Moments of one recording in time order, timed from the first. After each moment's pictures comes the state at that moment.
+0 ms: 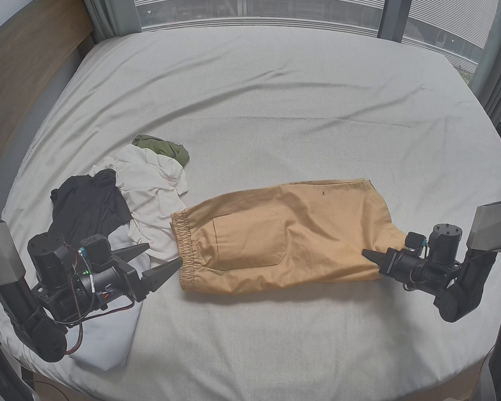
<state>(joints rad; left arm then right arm) -0.22 1.93 -0.21 -1.55 -0.45 -0.18 0.12 2.22 -0.43 -1.44 0.43 0.49</state>
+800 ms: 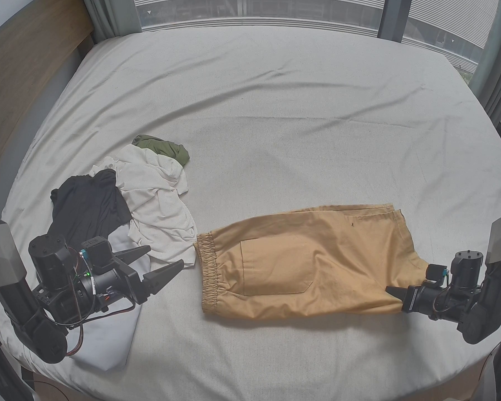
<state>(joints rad) -0.22 1.94 -0.21 -1.55 -0.45 -0.18 0.03 2.16 -0.10 -1.52 0.43 0.27</state>
